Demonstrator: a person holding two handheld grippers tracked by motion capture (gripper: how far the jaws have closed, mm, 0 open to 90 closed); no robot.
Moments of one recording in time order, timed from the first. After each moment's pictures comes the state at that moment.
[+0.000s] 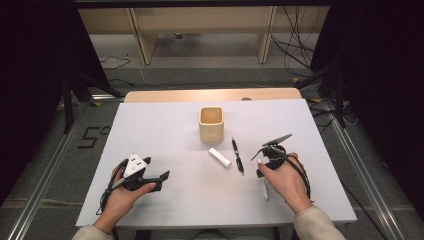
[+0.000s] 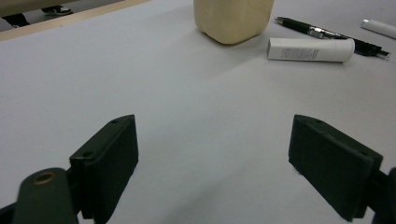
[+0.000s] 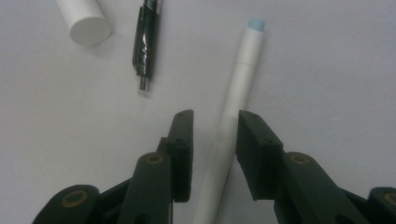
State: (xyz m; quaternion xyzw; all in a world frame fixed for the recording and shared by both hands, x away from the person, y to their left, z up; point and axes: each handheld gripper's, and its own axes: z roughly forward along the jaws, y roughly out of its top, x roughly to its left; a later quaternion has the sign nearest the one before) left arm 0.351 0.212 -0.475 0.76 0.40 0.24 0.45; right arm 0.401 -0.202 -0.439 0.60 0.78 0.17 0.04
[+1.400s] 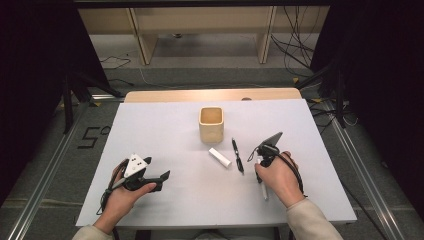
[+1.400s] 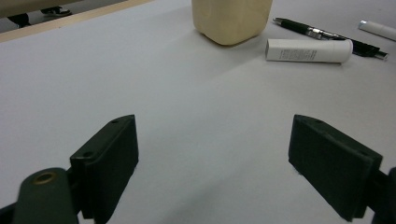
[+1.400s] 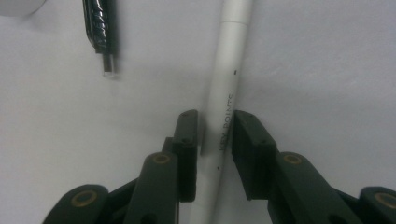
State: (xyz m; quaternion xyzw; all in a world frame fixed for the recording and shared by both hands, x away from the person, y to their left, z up) left arm 0.351 0.211 -0.475 0.76 0.40 0.24 0.45; right arm 0.418 -0.188 -0.453 0.65 0.76 0.06 -0.01
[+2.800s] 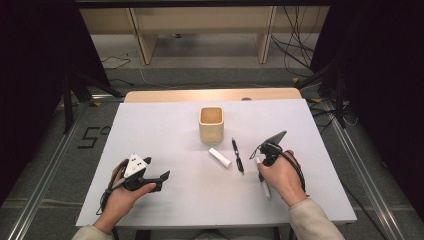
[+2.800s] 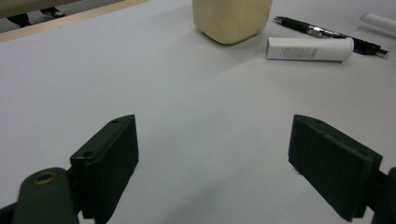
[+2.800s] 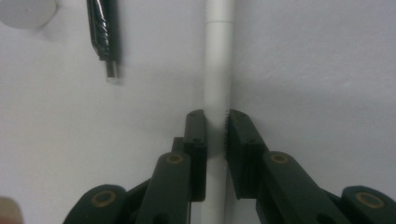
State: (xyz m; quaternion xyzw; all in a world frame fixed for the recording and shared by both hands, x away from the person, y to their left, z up) left arm 0.351 0.212 -0.475 0.76 0.40 0.24 0.45; right arm 0.420 -0.197 -0.448 0.65 0.75 0.08 -0.02
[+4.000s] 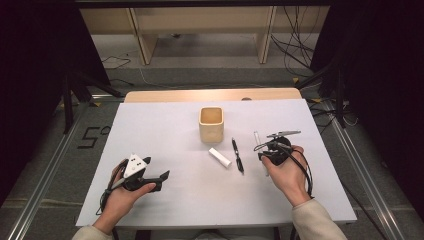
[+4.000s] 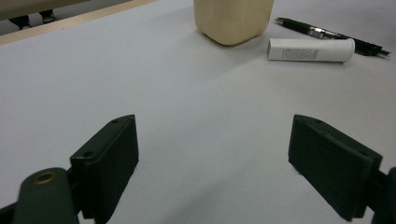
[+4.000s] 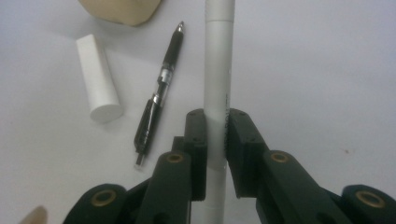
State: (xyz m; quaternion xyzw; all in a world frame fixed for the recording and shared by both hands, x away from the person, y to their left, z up) left arm 0.350 0.212 -0.475 0.76 0.40 0.24 0.45; right arm 0.406 -0.212 -0.424 0.53 0.78 0.30 0.15
